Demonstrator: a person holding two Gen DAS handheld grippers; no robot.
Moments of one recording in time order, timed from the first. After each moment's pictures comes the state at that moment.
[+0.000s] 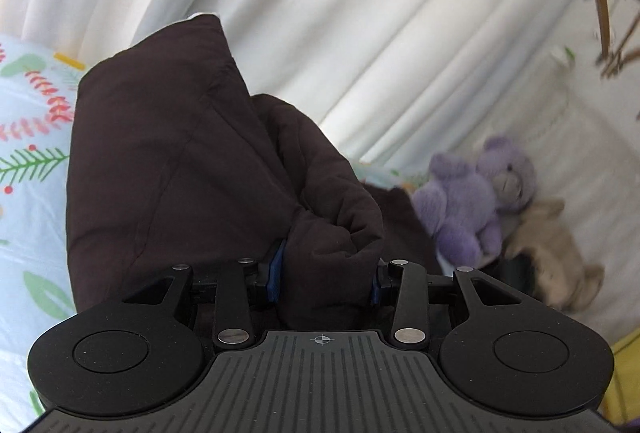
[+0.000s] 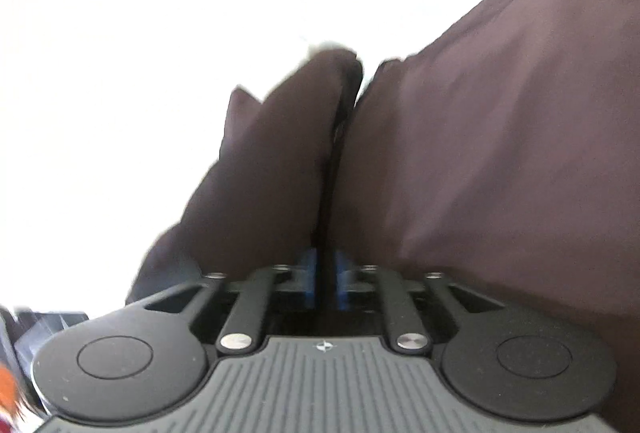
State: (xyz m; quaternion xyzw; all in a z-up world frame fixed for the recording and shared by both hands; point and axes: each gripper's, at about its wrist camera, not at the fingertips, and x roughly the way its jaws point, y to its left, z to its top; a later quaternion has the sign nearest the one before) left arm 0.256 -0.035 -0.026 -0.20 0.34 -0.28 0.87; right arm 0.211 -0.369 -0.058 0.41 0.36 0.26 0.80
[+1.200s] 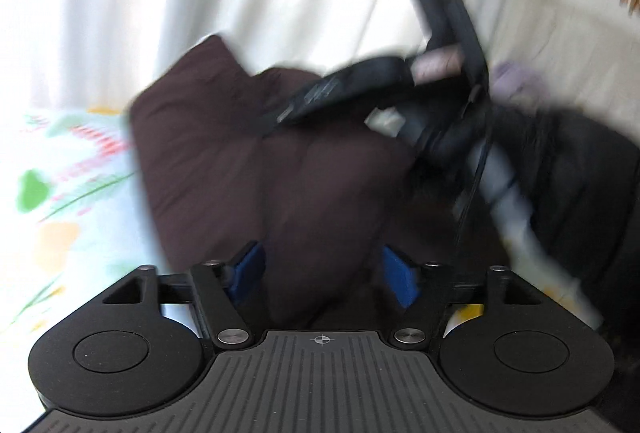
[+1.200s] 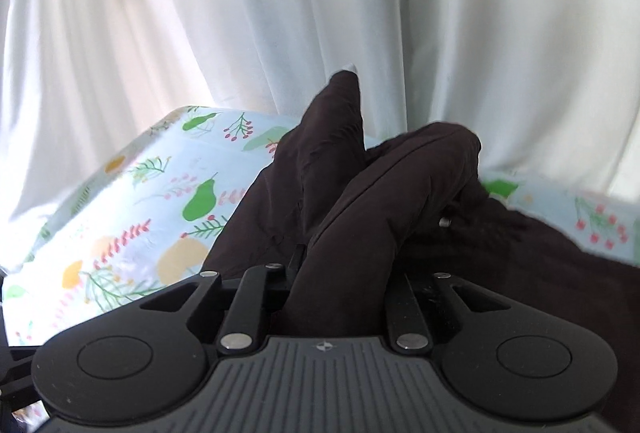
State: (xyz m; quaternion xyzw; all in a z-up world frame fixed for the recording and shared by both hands) left arm 0.171 -0.017 -0.020 -0.03 0.34 -0.23 0.91; right arm 0.234 -0.250 0.056 -0.02 0.36 0.29 0.88
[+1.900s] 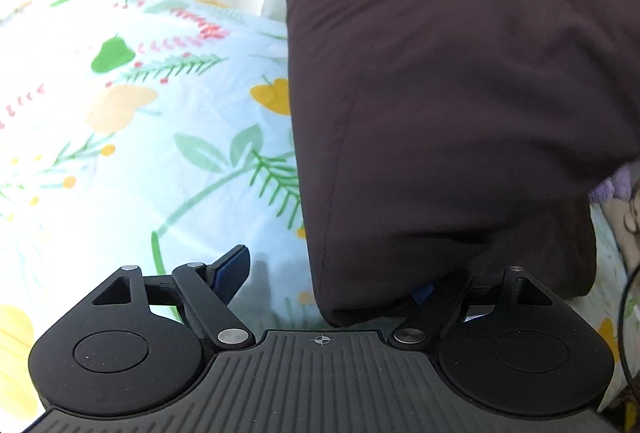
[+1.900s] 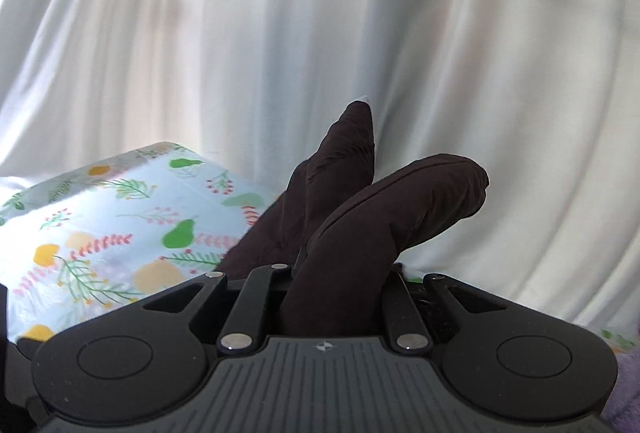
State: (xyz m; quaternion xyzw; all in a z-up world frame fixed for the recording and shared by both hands) left arm 0.194 -0.016 -0.066 -0.11 0.42 -0.09 0.90; right arm 0.154 -0.275 0.126 -0.12 0.21 0.24 0.94
